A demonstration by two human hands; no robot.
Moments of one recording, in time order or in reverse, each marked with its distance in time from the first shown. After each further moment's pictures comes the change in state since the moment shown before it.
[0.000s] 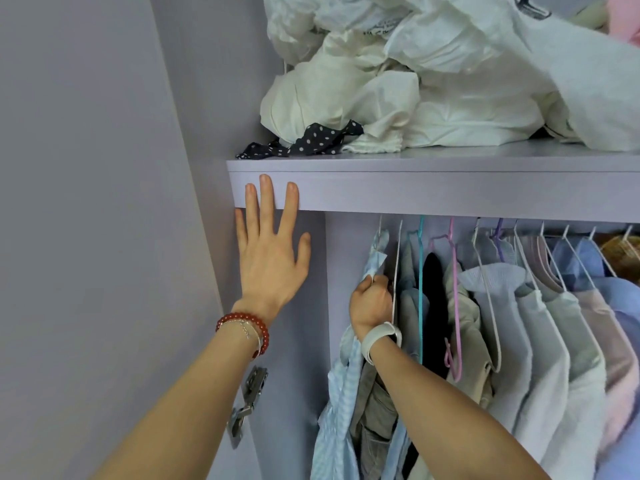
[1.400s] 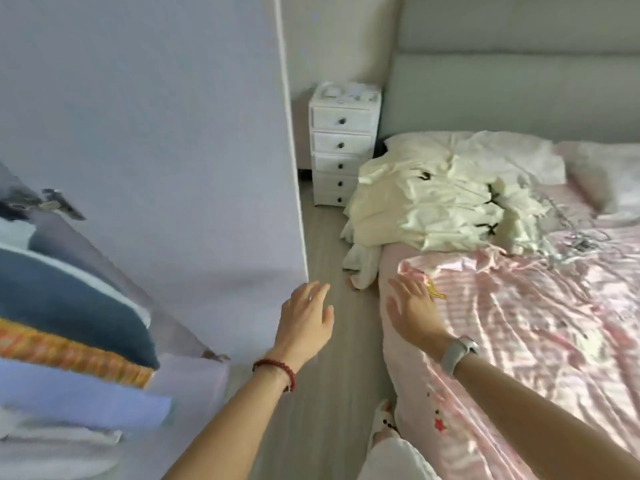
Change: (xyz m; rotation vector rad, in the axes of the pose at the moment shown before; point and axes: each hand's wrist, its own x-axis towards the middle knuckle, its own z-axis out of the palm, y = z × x) left_hand -0.475 0.517 -0.087 -0.947 -1.298 1.154; right_hand -0.476 0.303 -0.601 -0.826 0.464 0.897
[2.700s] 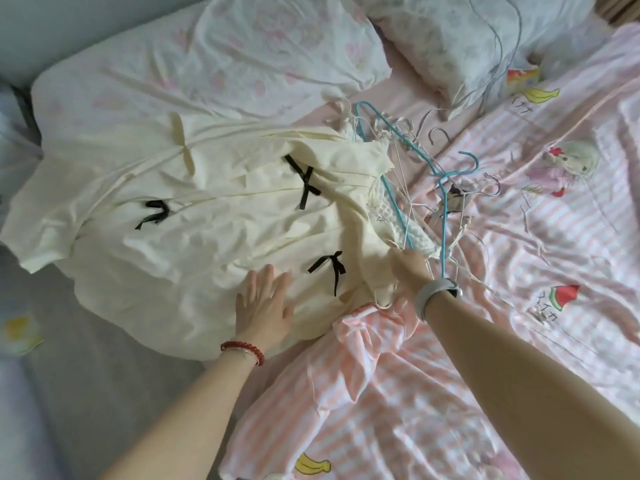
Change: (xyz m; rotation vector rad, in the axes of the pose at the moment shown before) left_hand 0.567 0.252 0.411 0.267 -0.806 0.393; right_hand 0.342 0.577 -0.019 0.774 0.242 1.482
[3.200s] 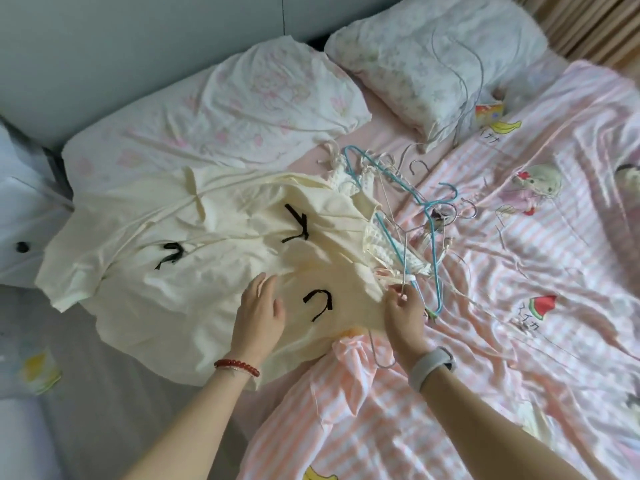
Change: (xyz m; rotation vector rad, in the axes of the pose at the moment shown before) left_hand -0.017 0.014 -0.058 -0.305 0.323 0.062; right_hand -0.072 0.020 0.003 0.226 0.244 -0.218
